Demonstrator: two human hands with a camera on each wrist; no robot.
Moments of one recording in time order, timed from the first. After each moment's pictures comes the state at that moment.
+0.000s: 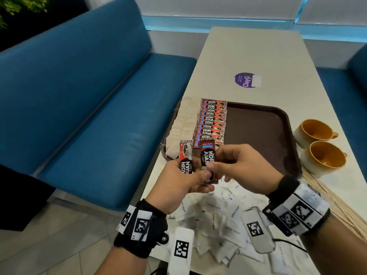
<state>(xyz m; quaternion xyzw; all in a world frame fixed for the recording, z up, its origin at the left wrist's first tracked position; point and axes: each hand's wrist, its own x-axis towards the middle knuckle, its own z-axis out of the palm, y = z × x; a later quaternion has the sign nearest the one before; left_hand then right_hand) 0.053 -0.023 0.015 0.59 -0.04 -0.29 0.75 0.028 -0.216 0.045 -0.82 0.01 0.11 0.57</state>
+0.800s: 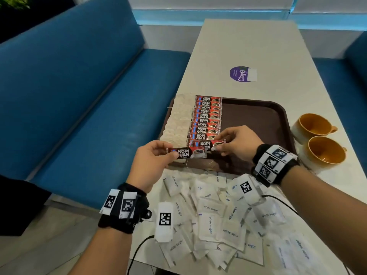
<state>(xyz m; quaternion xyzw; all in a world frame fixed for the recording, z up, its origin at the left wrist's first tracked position) 0.117 0.000 -0.004 0.75 0.03 -0.13 0.64 0.105 -0.268 -0.005 -0.84 0.16 0.10 0.52</state>
